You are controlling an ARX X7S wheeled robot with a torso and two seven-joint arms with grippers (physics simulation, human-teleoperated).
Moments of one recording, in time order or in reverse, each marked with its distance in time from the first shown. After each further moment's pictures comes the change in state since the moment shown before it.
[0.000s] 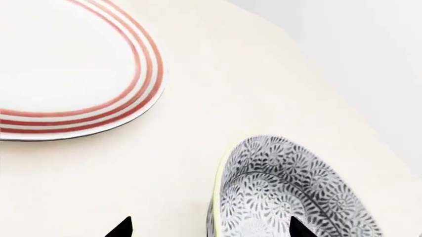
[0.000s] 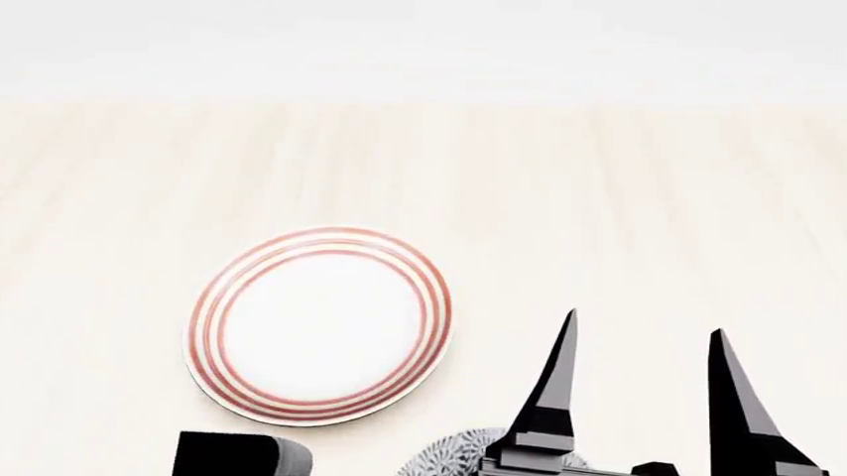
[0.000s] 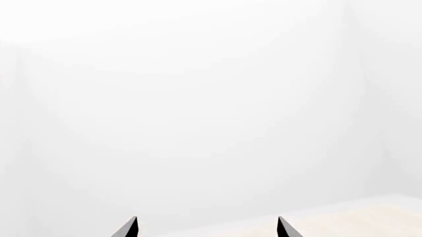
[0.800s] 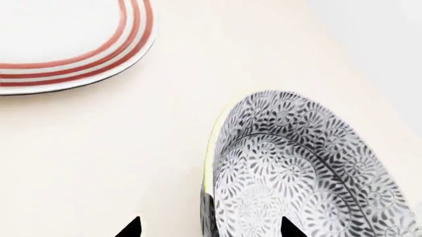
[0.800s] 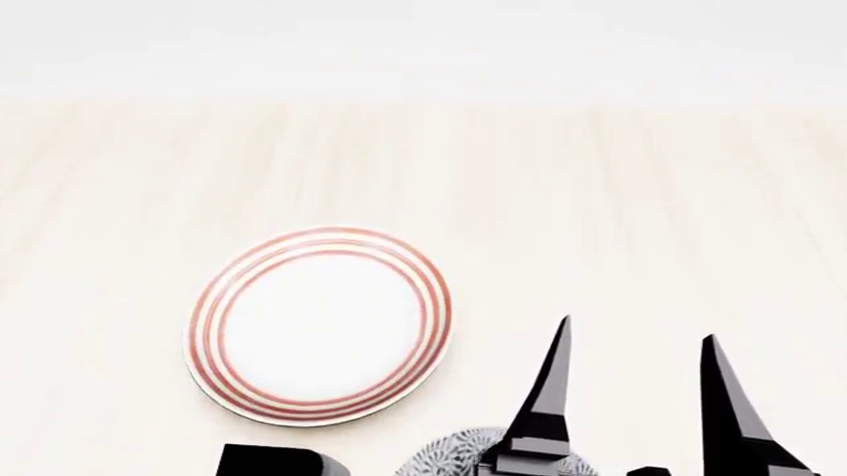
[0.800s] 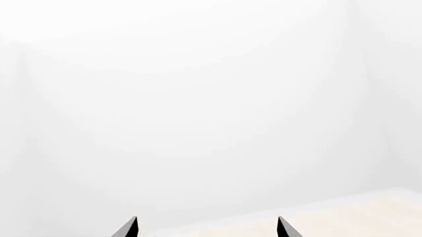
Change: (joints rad) left arm -0.058 -0.040 0.098 -0.105 -0.113 -0.018 -0.082; right arm -0.006 0.024 -0.025 0.005 0.023 -0.007 0.021
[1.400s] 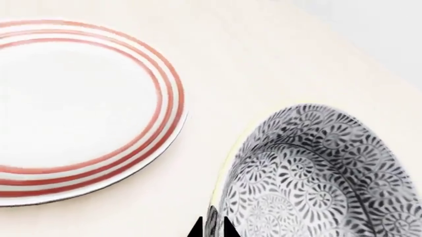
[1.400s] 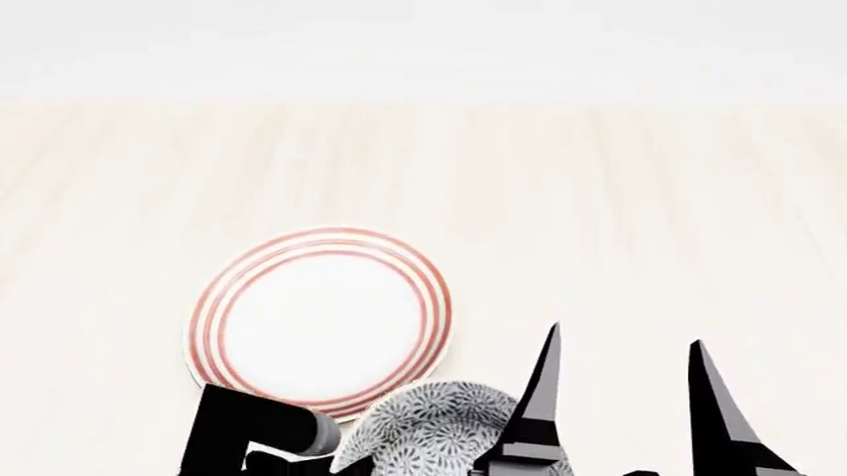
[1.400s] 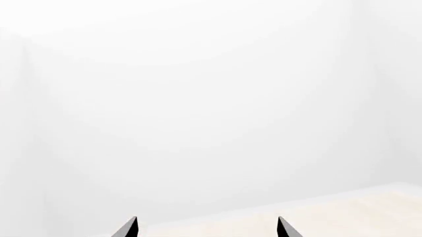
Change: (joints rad) left arm -0.118 -0.089 0.104 -0.013 0.133 0.095 0.028; right arm -0.003 0.016 -0.023 0.008 0.012 0.001 0.010
